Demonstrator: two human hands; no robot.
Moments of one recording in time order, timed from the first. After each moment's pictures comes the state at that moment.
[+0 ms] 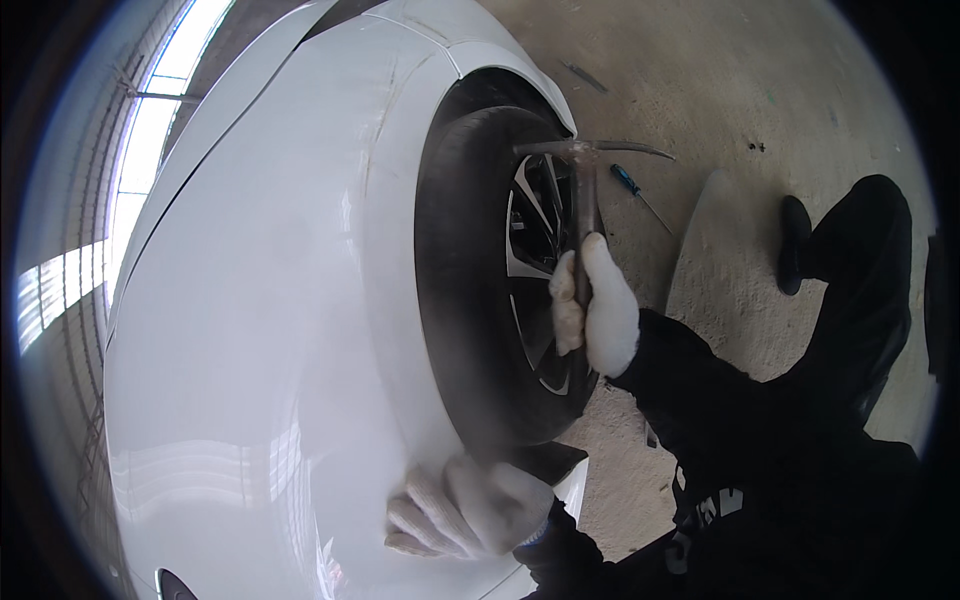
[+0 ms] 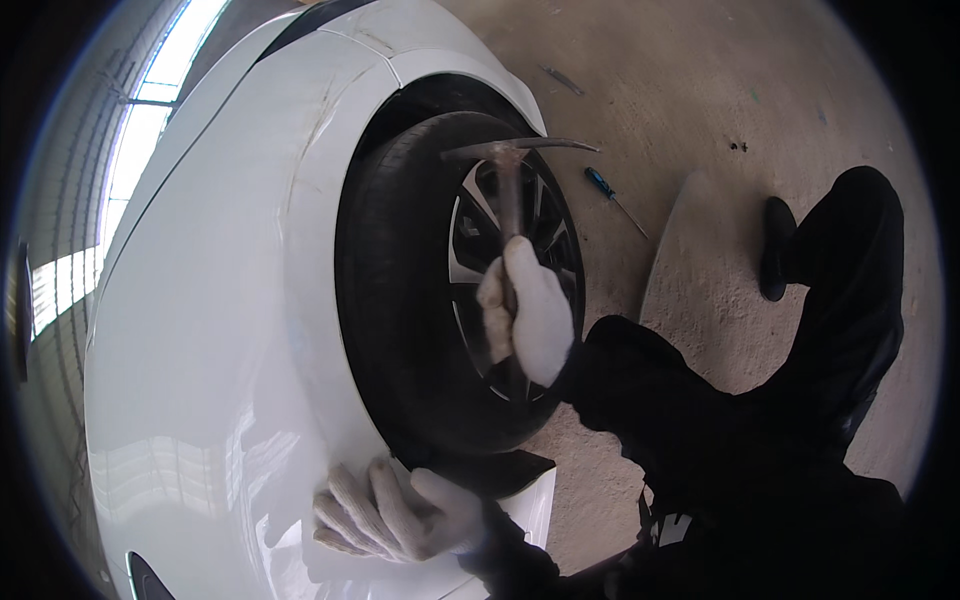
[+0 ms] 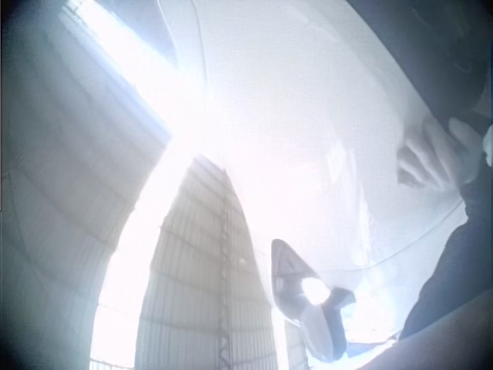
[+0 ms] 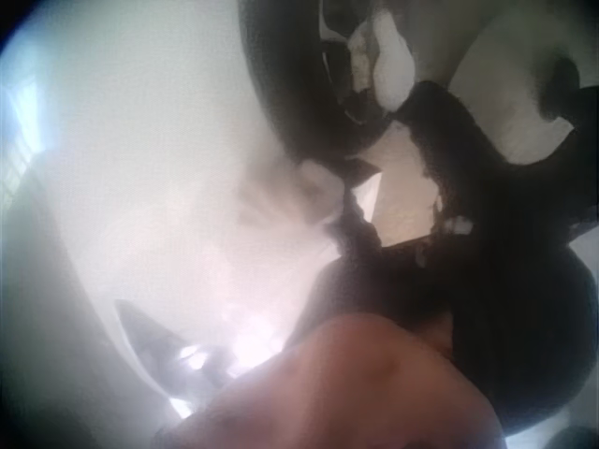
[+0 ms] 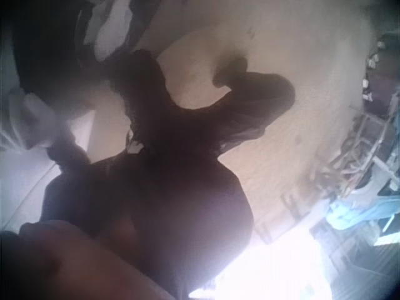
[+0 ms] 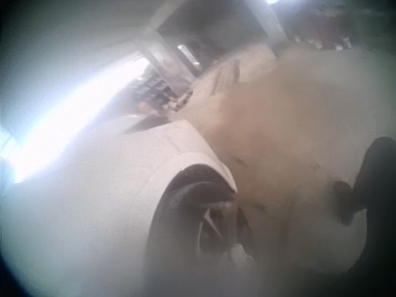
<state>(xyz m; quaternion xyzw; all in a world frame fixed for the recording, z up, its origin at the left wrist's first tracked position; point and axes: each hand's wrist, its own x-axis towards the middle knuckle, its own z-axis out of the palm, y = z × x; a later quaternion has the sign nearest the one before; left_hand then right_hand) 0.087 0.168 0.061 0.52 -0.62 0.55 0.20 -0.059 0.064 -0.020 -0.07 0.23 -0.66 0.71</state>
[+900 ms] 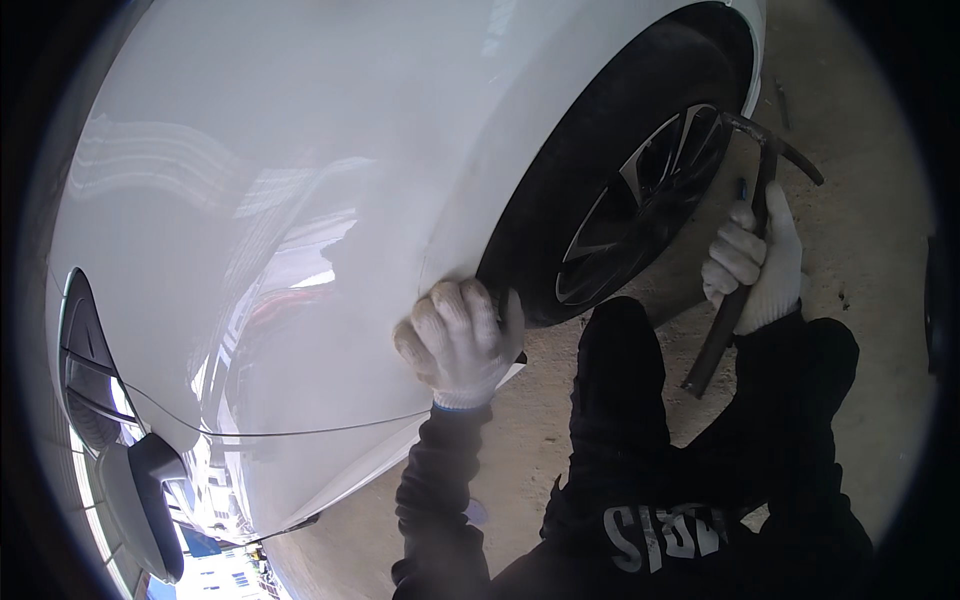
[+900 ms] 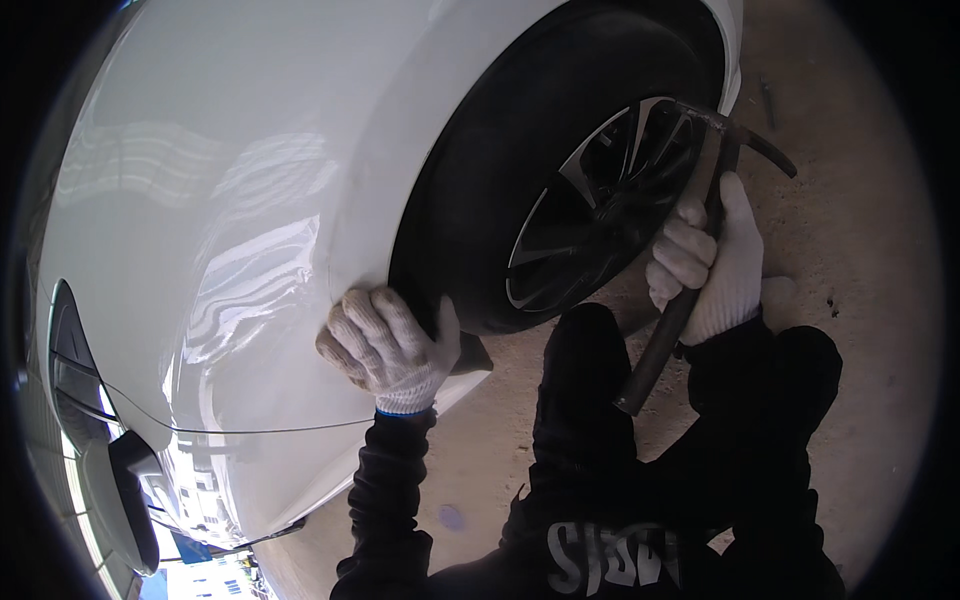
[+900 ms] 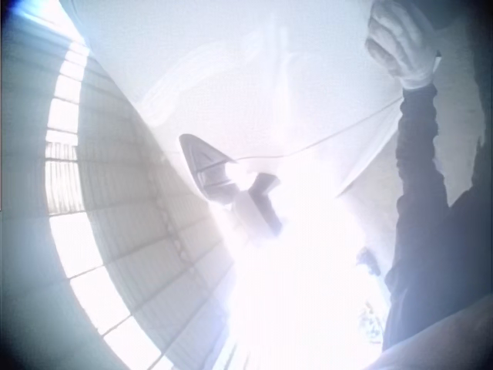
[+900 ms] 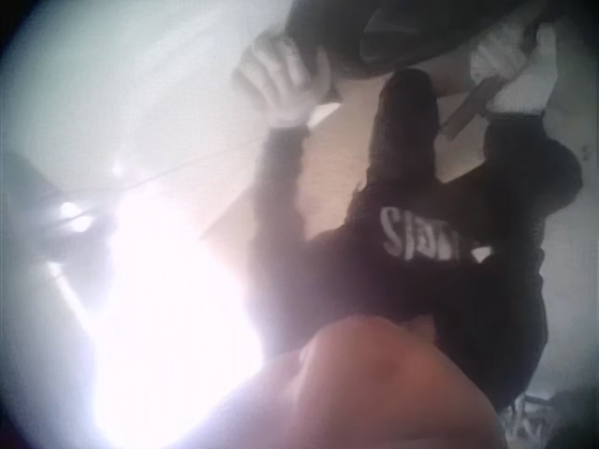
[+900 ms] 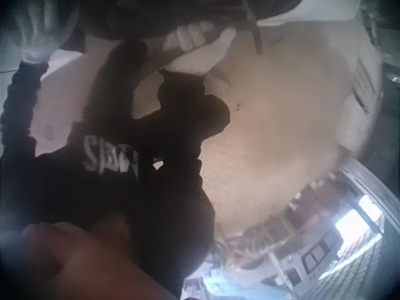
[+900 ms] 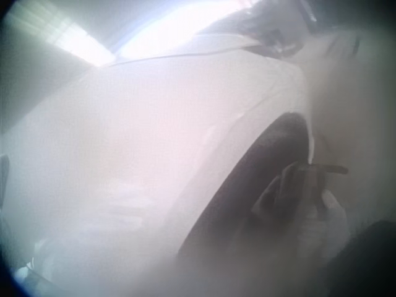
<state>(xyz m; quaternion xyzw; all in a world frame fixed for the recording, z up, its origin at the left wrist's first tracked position) 0.089 0.183 0.008 0.64 -0.55 0.53 -0.02 -0.167 0.006 -0.039 -0.03 0.07 -0.38 0.92</state>
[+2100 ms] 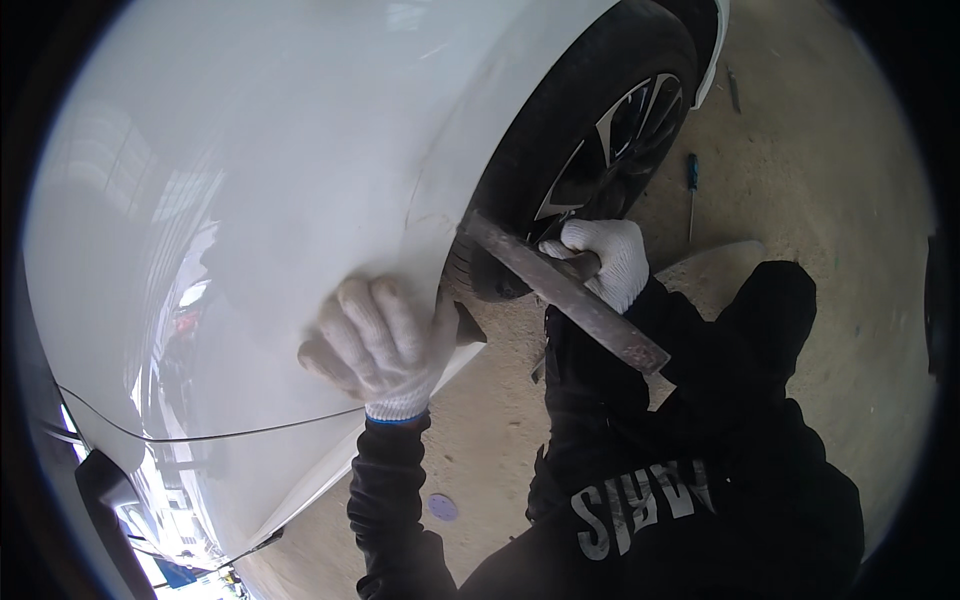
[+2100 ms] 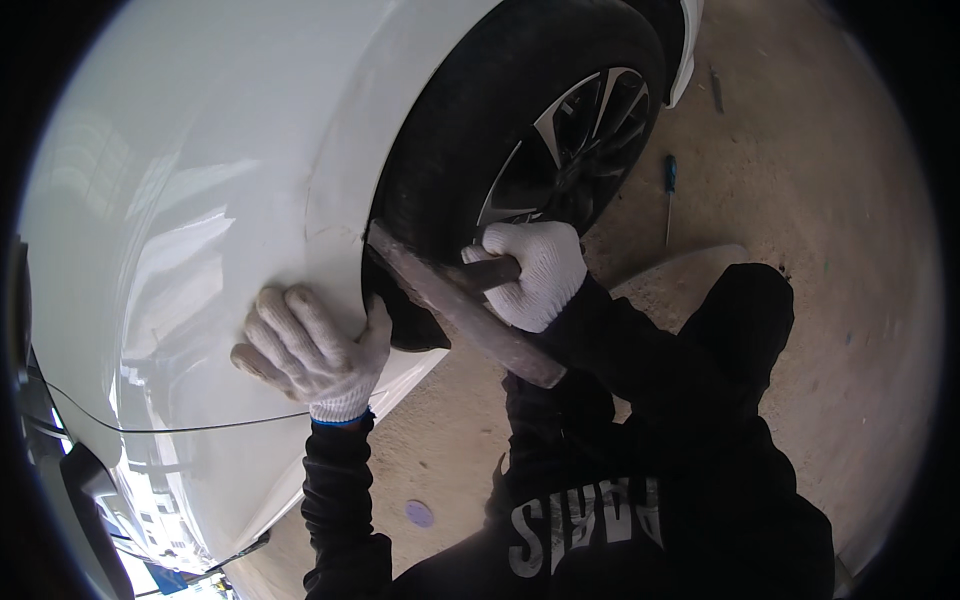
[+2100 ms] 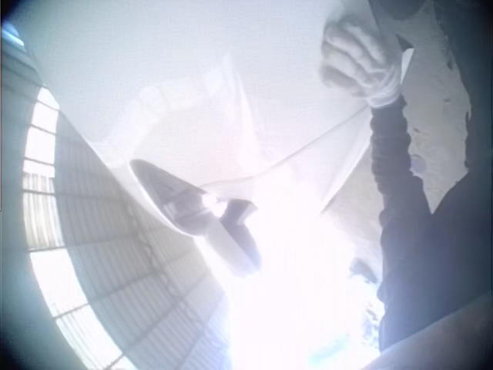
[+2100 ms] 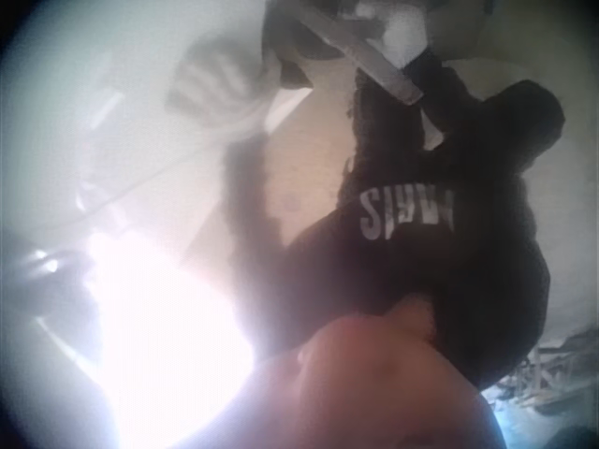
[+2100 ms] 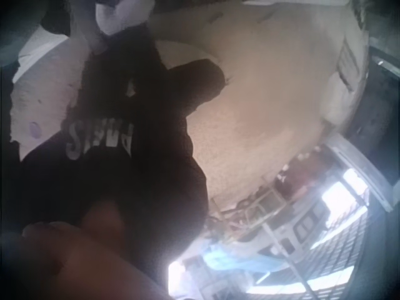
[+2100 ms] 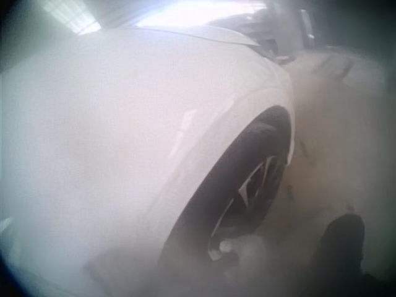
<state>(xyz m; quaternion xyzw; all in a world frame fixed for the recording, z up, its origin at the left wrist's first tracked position) 0.124 0.232 0.012 0.65 -0.53 0.54 -0.01 -0.065 0.075 -0.059 -0.78 0.23 -0.46 0.35</state>
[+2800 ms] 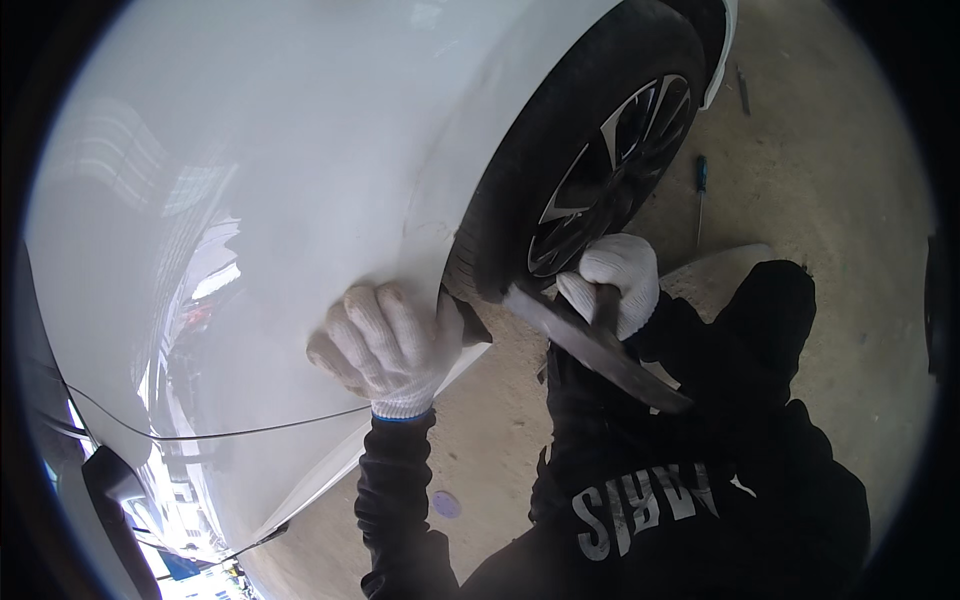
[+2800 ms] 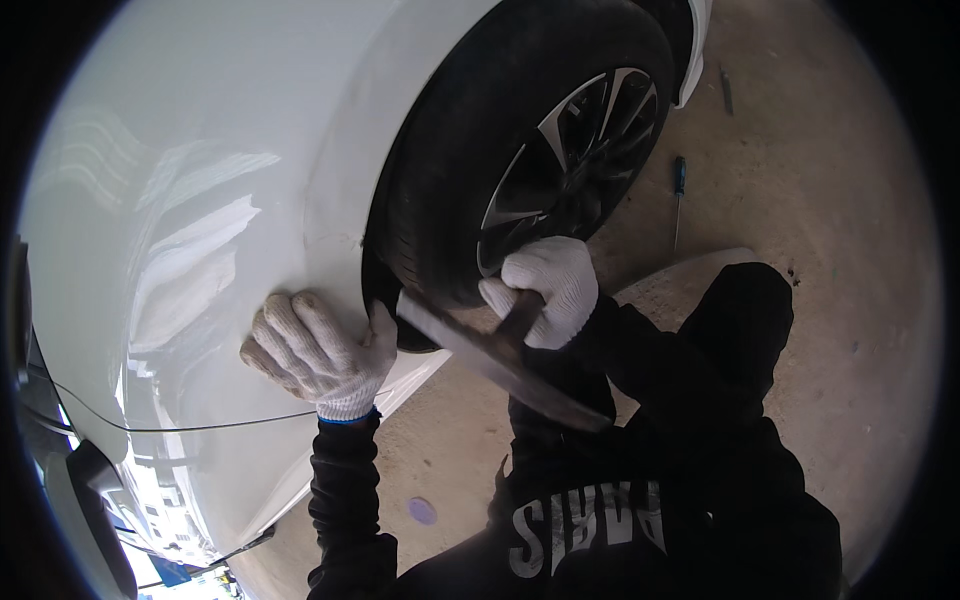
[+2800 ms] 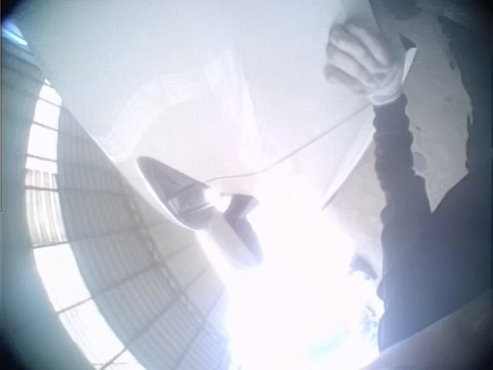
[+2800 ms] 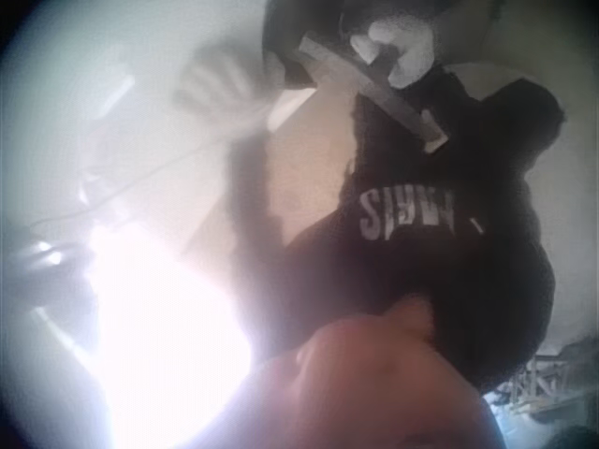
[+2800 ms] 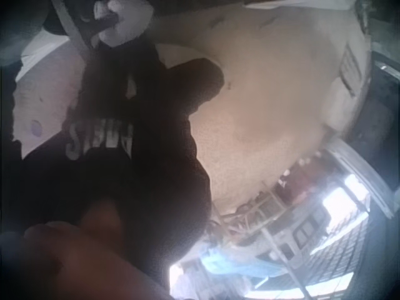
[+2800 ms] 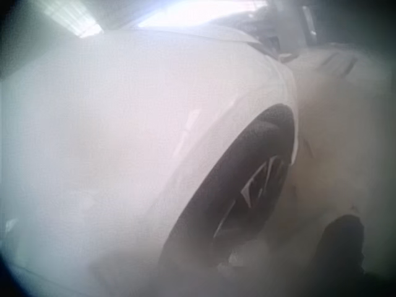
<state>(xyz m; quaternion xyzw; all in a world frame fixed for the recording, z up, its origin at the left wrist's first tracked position) 0.127 0.228 0.007 0.65 -0.53 0.55 0.01 -0.067 0.067 -0.084 -0.73 0.03 -0.59 0.33</state>
